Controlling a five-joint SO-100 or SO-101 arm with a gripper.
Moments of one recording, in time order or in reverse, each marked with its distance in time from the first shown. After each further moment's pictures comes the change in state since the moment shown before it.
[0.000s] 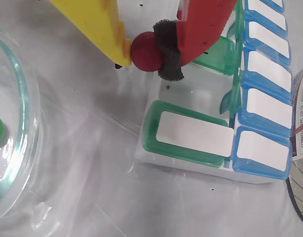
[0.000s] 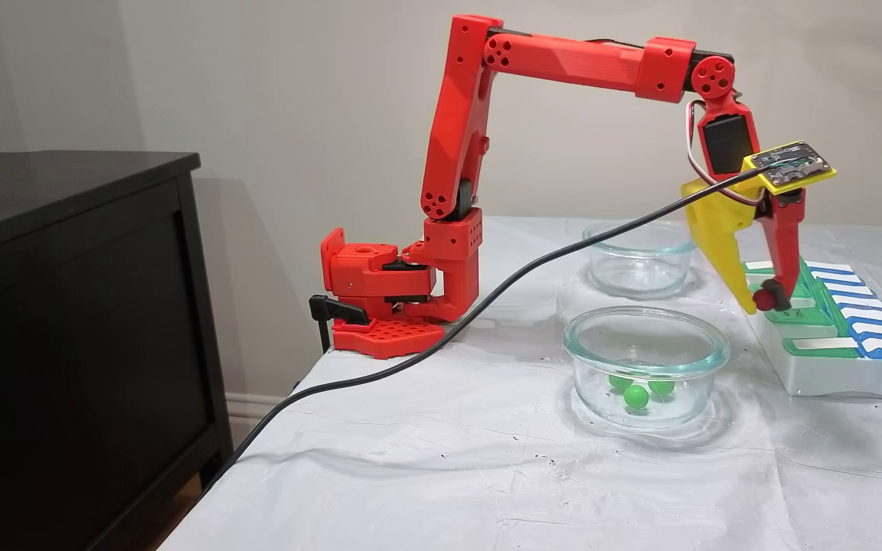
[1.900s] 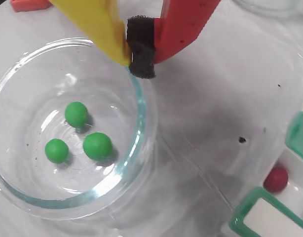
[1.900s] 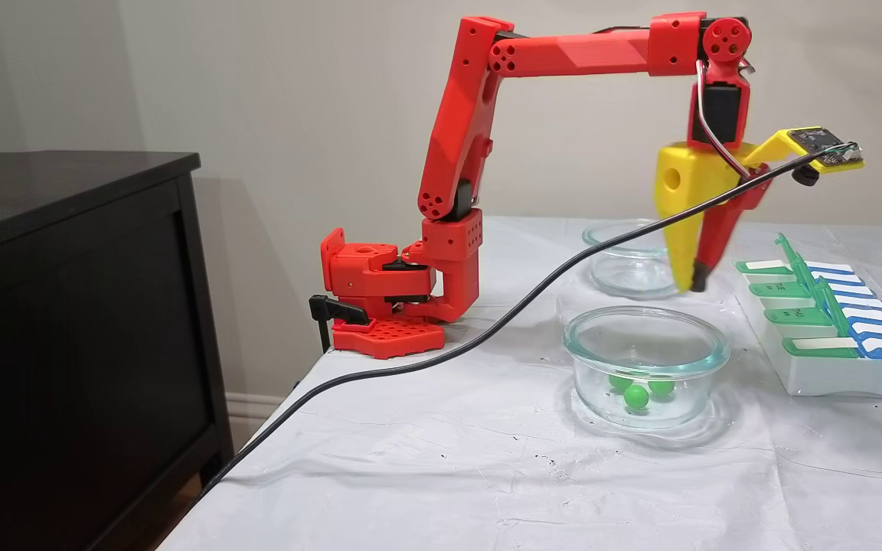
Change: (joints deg) arm 6.3 1.2 -8.7 32.8 -43.0
